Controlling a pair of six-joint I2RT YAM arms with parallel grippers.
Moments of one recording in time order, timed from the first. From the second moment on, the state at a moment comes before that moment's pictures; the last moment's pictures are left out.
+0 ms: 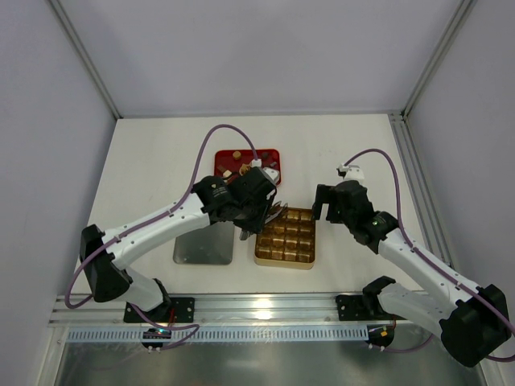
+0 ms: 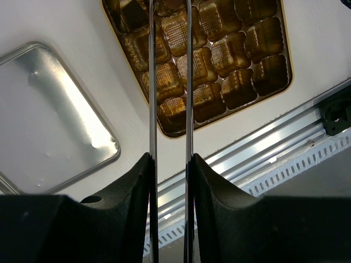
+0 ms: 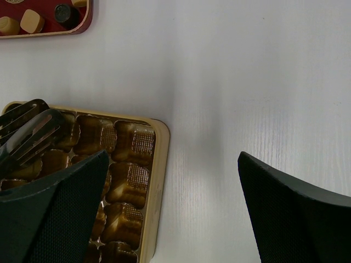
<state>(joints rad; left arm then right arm) -1.02 1.49 1.44 -1.00 -0.11 -0.53 0.50 0.97 0.65 -0.38 0.27 0.44</state>
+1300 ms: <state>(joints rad) -0.65 1.80 1.76 -1.06 -0.32 -0.36 0.50 0.97 0.64 -0.38 0.26 0.44</state>
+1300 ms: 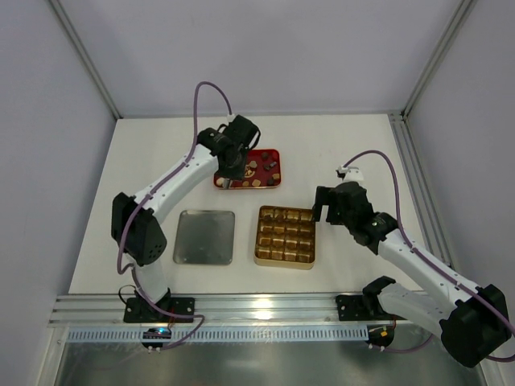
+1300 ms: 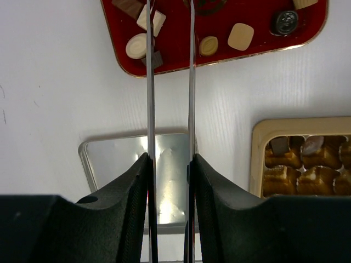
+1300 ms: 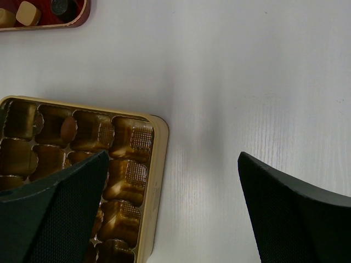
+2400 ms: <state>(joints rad) -0.63 1.92 1.76 -0.99 -0.27 -0.29 0.50 0.97 0.64 -0.39 0.25 0.43</state>
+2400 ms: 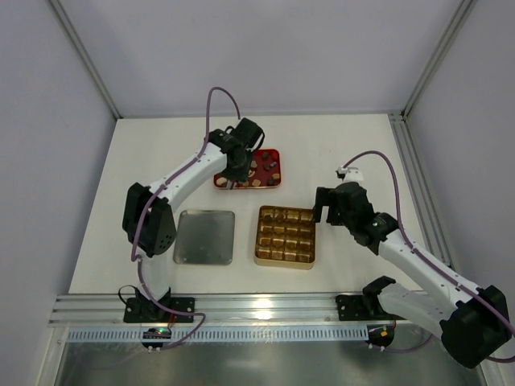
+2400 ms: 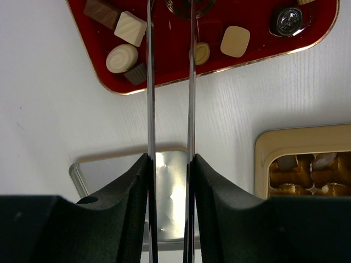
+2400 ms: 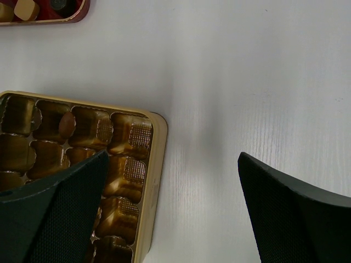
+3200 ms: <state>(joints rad) -0.63 1.86 1.80 -1.04 -0.22 -0.29 0.50 0.96 0.64 -0.39 0.25 0.43</state>
